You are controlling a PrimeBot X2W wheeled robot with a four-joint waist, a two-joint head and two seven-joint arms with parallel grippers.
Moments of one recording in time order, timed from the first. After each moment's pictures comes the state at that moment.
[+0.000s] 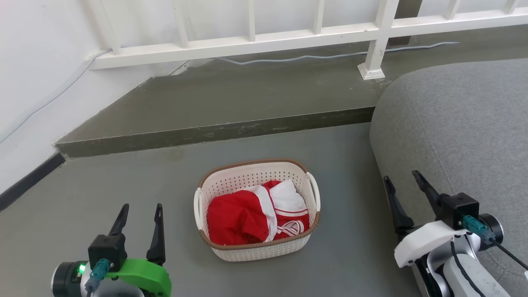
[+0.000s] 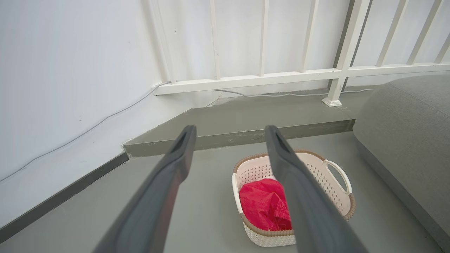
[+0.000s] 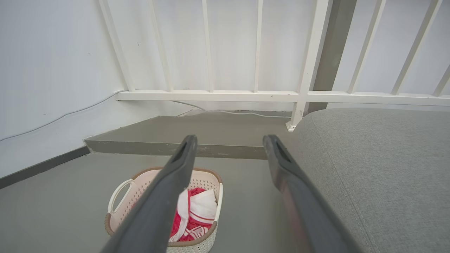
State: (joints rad) left arm -0.02 0.14 -0.26 0.23 -0.28 0.07 -0.25; right arm -0.05 -0.20 0.32 0.27 0.26 -0.06 -0.25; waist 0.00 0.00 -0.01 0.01
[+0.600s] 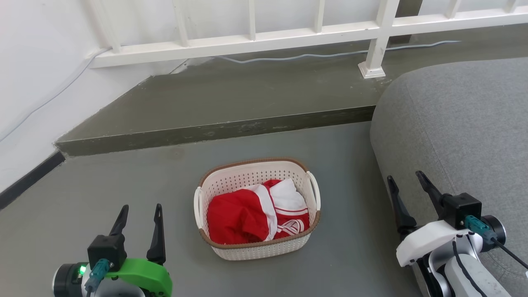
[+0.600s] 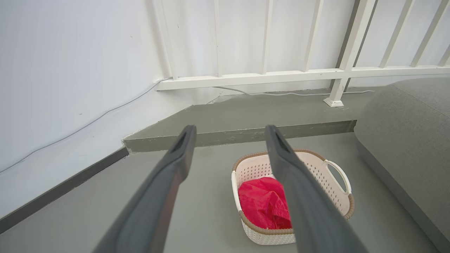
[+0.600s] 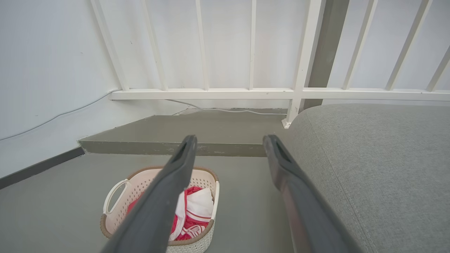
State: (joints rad) left arm -0.02 0.12 -0.25 0.24 -0.29 0.07 -0.25; right arm -0.05 -0.20 0.30 0.28 0.26 -0.06 -0.25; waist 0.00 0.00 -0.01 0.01
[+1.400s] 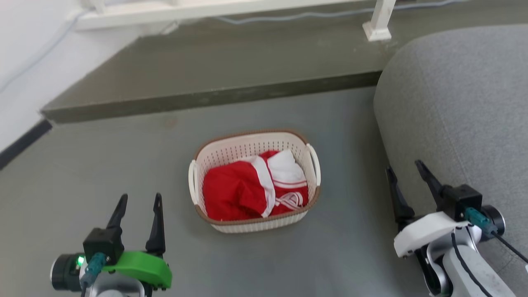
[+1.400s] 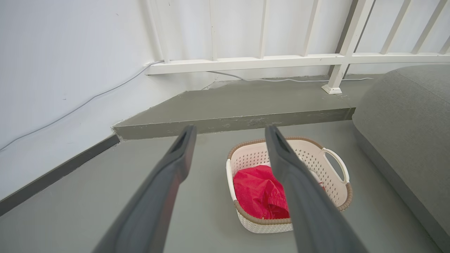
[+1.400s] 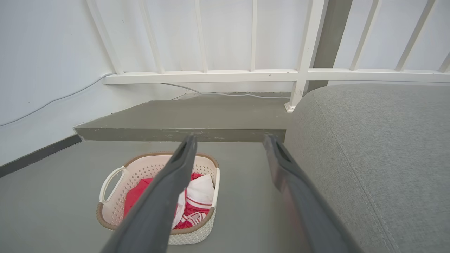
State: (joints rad) left arm -0.03 0.12 -0.24 0.19 -0.29 0.06 -0.25; right arm -0.08 -0.18 0.29 0.26 0.24 -0.06 -0.25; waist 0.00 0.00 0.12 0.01
